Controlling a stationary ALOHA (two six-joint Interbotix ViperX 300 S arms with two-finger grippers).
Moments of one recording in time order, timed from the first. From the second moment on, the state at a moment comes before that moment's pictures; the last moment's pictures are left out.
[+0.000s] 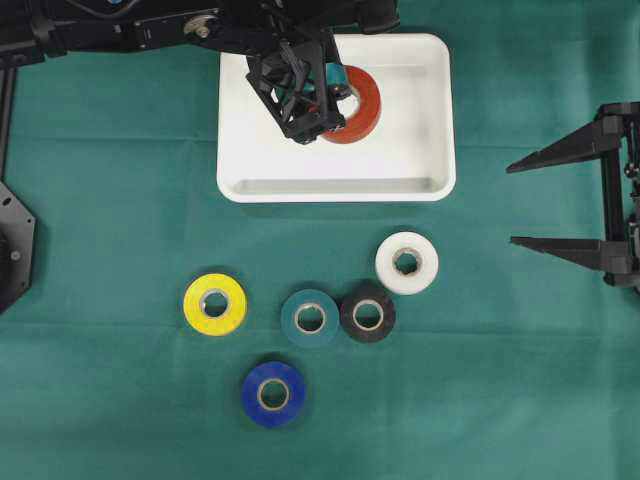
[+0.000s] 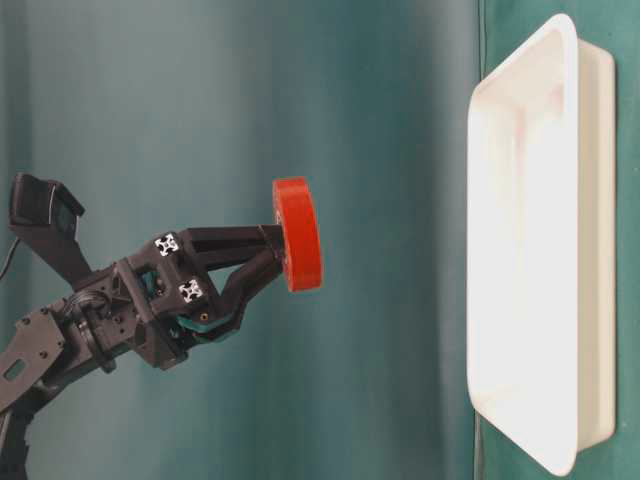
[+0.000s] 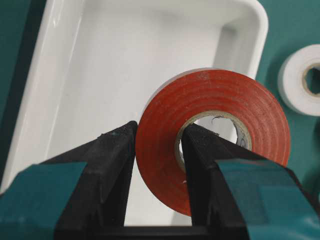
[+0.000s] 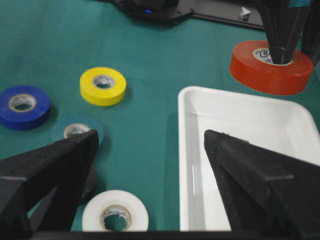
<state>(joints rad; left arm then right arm) 0.29 0.06 0.03 0.02 0.84 0.02 -0.01 -0.88 1.10 -0.03 -0.01 0.01</state>
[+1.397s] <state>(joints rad) 0.39 0.24 0.23 0.02 0.55 0.02 -0.01 -0.87 1.10 -0.03 -0.01 0.01</state>
